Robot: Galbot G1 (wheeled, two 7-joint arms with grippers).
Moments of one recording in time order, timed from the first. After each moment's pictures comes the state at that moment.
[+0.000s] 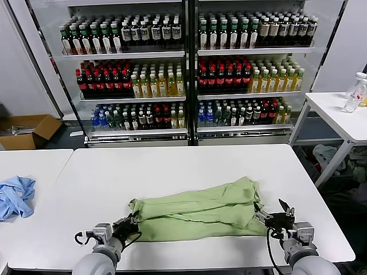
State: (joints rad) left arm 1.37 -1.19 -0.41 -1.97 -0.64 0.57 -0.23; right arm -1.49 1.04 0.55 2.16 0.50 -0.49 0.24
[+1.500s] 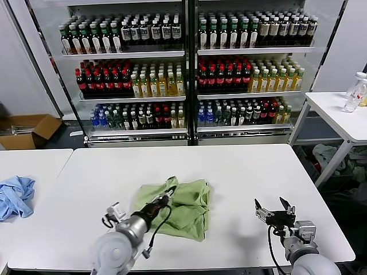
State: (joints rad) left arm 1.20 -1.37 -0.29 -2.02 -1.07 0.54 -0.26; right arm -1.47 1.06 0.54 2.12 0.52 -0.48 0.25
